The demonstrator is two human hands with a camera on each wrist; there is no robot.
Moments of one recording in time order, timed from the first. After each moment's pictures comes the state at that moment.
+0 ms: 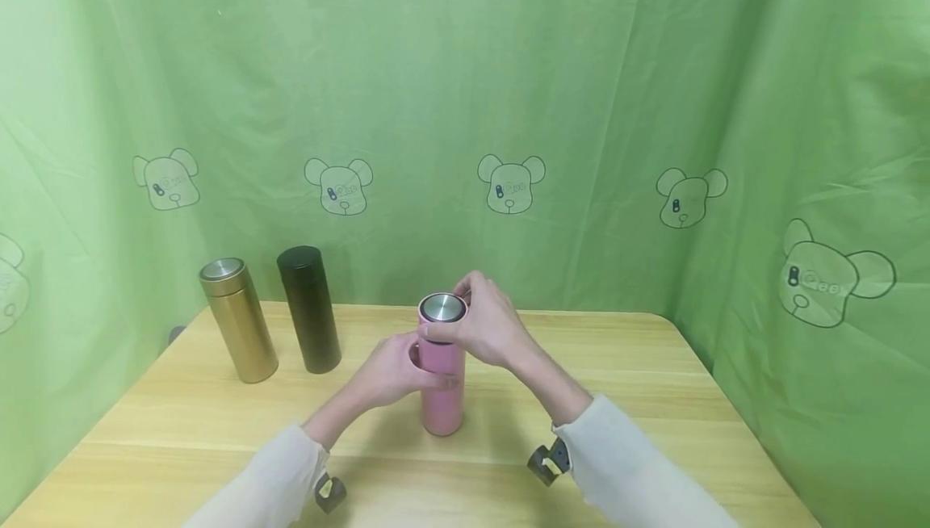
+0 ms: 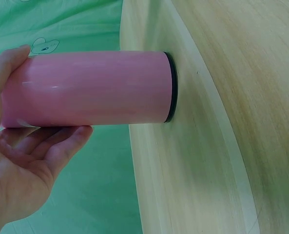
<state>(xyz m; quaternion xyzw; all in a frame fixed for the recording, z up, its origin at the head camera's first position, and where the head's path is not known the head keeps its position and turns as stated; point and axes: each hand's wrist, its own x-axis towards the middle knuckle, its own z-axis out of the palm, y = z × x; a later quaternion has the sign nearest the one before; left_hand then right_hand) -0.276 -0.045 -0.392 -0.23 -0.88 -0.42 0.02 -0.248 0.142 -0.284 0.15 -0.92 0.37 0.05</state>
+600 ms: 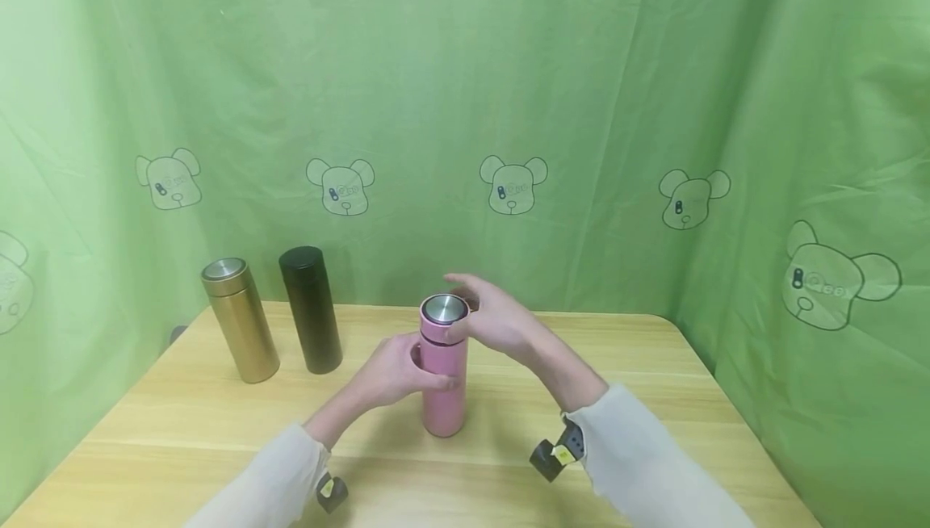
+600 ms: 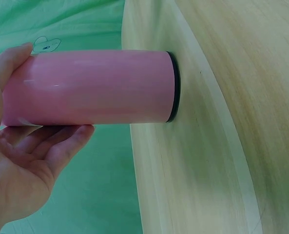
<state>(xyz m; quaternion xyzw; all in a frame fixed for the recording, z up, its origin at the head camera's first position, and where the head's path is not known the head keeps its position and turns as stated) -0.278 -0.046 -0.393 -0.22 -0.87 -0.43 0.00 -0.253 0.154 -0.270 0.20 -0.85 0.48 -0.11</state>
